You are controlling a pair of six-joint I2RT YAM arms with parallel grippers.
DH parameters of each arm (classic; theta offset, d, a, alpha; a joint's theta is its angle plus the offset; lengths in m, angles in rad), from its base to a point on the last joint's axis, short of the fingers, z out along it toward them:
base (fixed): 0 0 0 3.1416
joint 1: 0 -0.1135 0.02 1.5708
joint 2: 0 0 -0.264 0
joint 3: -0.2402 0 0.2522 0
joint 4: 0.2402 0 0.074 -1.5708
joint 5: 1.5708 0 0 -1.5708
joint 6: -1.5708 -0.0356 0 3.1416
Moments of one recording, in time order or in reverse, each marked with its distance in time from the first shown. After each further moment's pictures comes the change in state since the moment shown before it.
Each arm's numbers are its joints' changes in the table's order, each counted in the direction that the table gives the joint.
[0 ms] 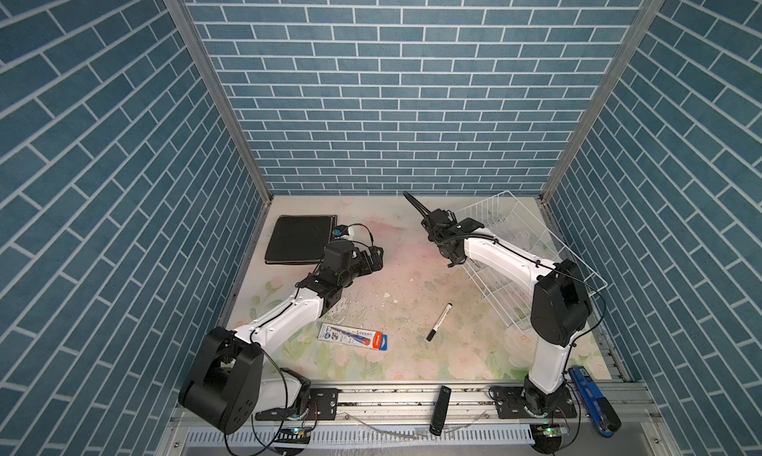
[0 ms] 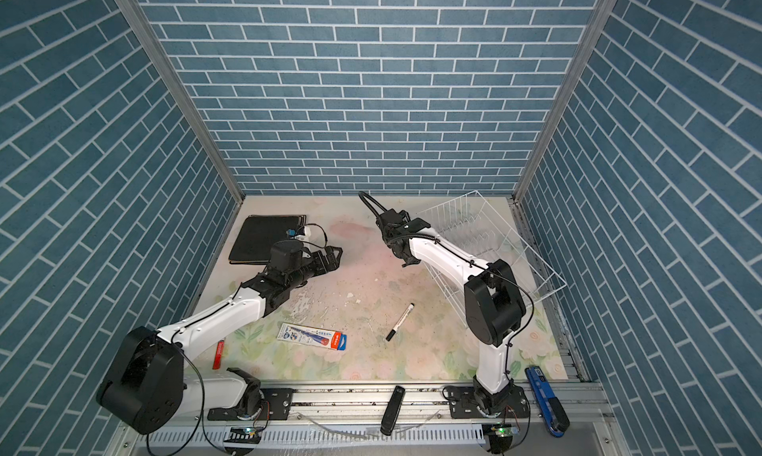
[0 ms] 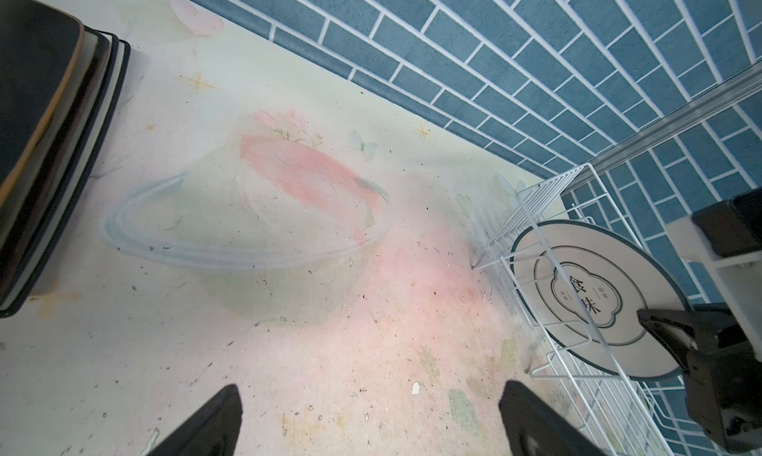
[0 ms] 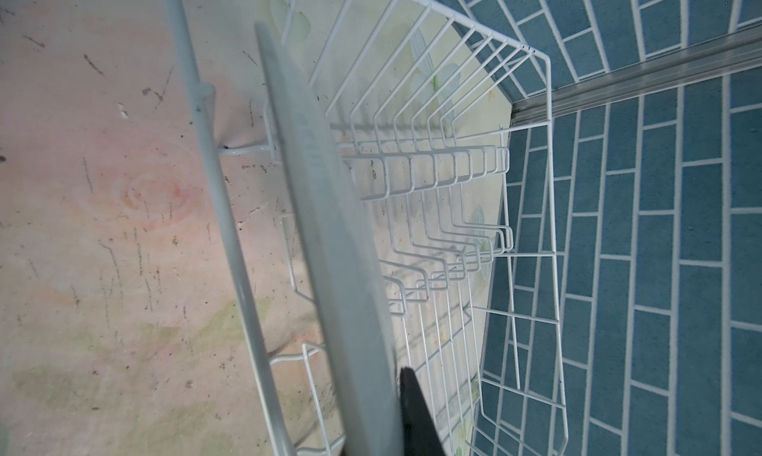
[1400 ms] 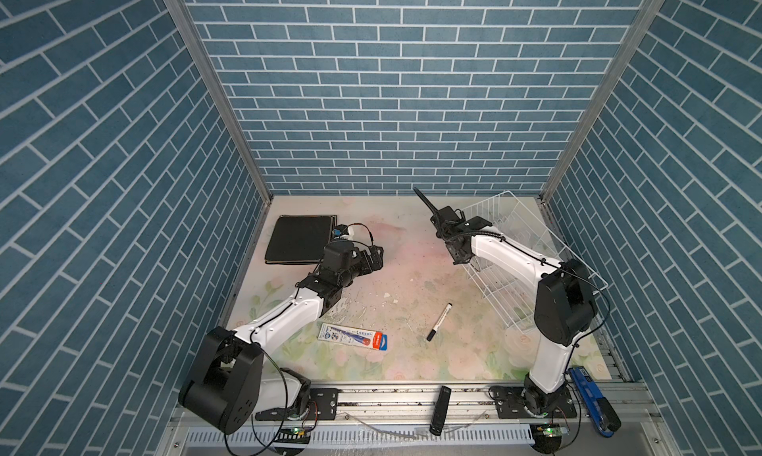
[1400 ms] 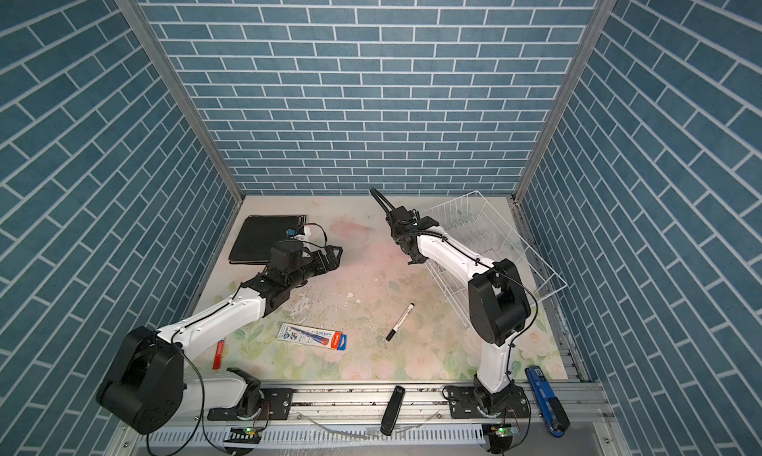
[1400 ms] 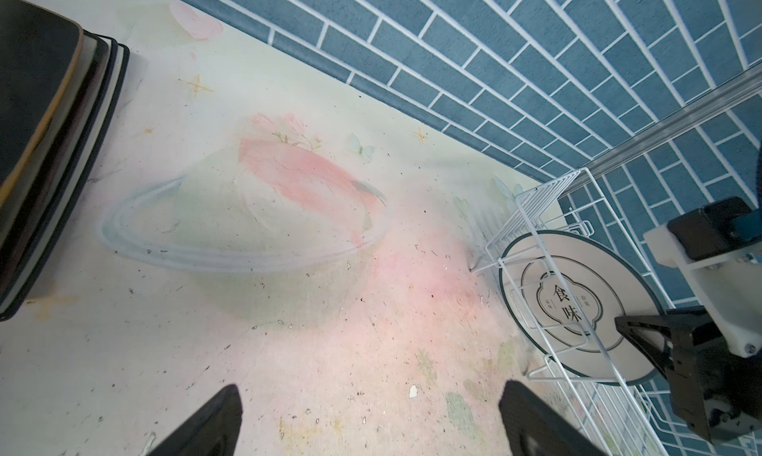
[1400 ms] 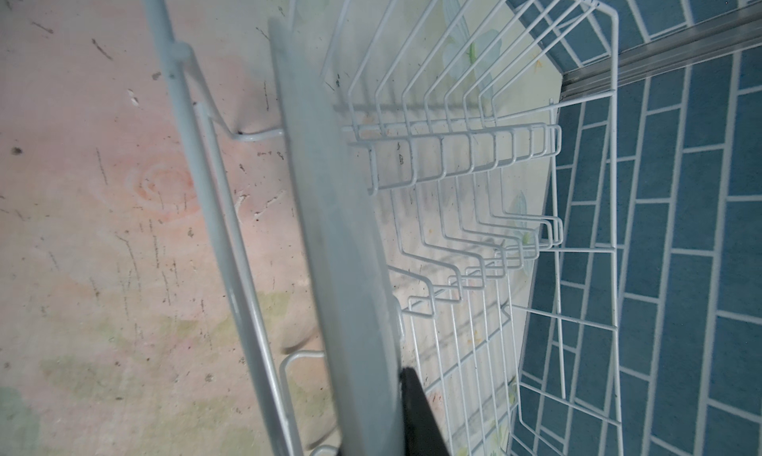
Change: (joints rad) left arm 0.000 0.000 0.000 -0.009 0.000 0.004; right arm 0.054 -0.009 0.032 -0.029 -0.133 0.002
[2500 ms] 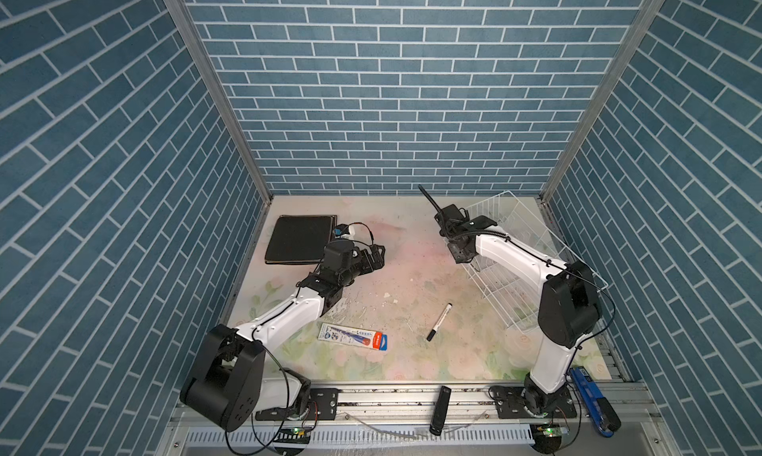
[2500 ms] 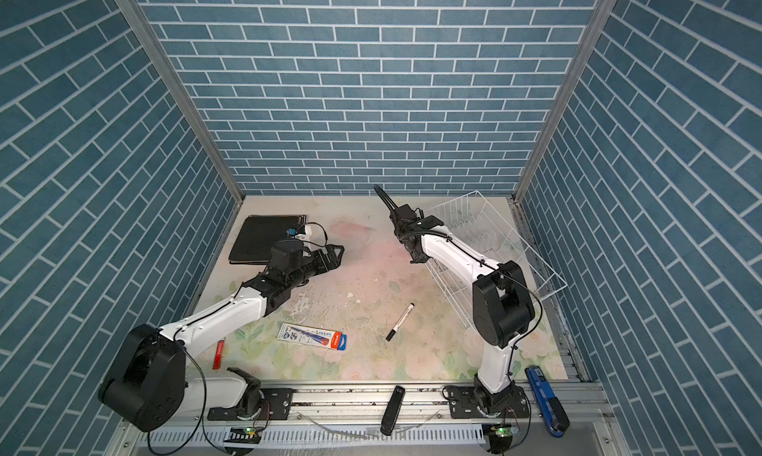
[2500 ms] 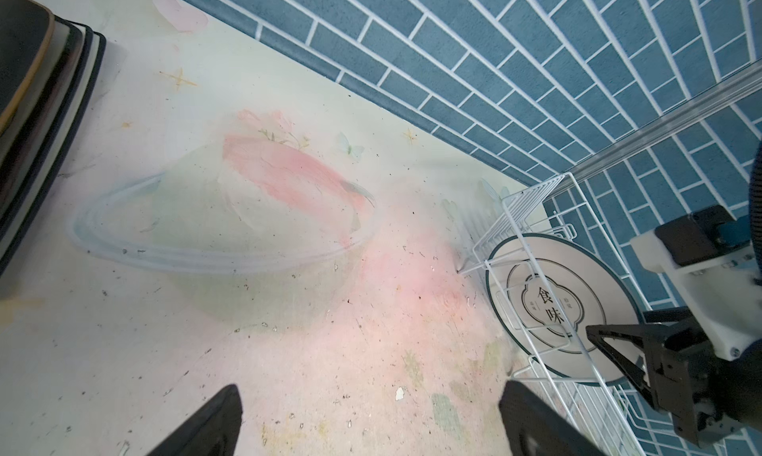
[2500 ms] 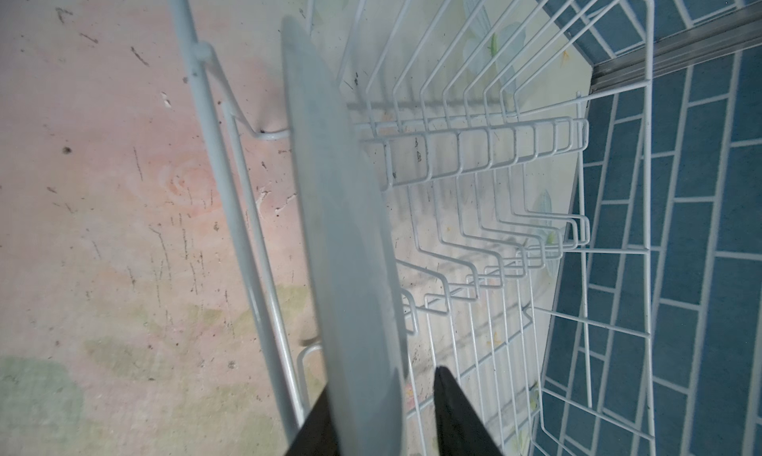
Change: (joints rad) left arm 0.000 0.013 0.000 -0.031 0.026 0.028; right arm 0.021 -0.025 0.012 -0.007 -0.085 0.000
